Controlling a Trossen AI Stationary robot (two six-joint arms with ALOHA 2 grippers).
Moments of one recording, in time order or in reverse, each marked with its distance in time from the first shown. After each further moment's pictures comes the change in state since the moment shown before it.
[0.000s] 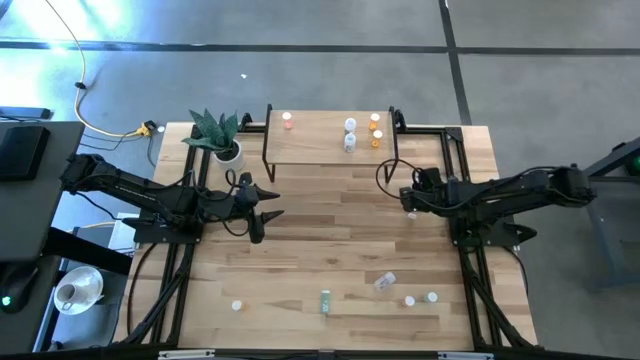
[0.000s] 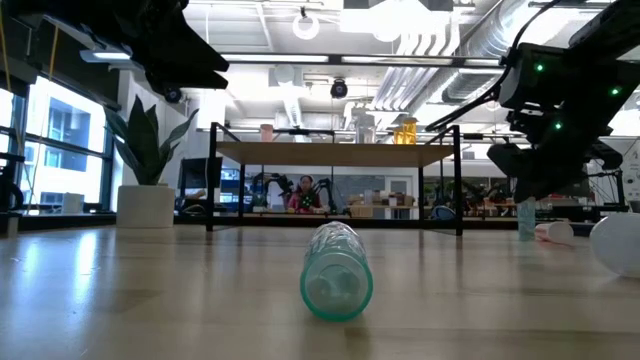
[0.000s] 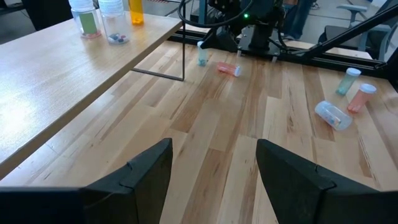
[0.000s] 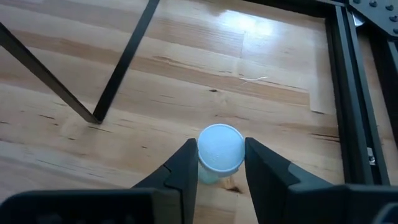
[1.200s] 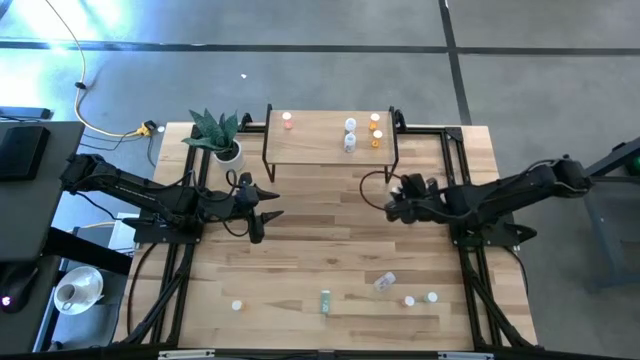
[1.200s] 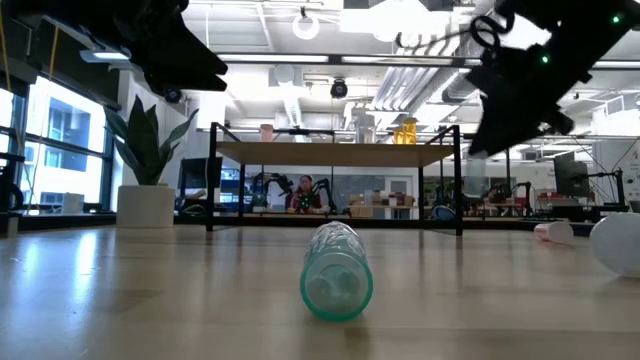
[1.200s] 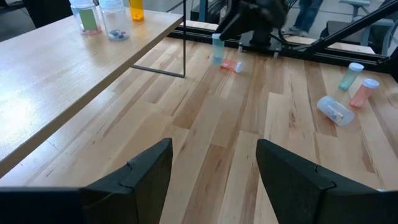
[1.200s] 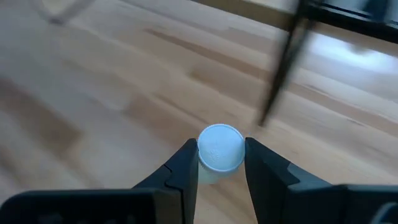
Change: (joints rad) left arm 0.000 0.000 0.000 -0.016 0.000 0.000; right arm 0.250 -0.002 0.208 0.106 -0.085 -0.161
